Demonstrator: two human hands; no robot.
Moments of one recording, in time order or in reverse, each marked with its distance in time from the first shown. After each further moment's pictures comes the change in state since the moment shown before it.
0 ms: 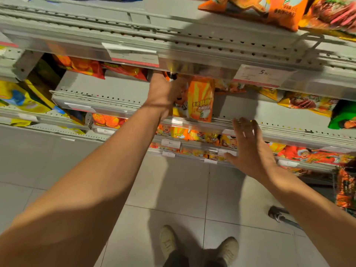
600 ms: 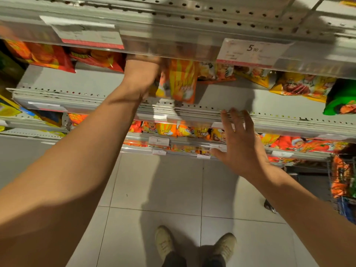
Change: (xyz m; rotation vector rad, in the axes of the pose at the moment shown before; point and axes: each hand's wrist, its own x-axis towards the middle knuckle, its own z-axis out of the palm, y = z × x) left_hand 0.050 -0.022 0.010 0.355 -0.089 0.130; right_hand -0.003 -0.005 0.005 -0.119 0.248 -0.070
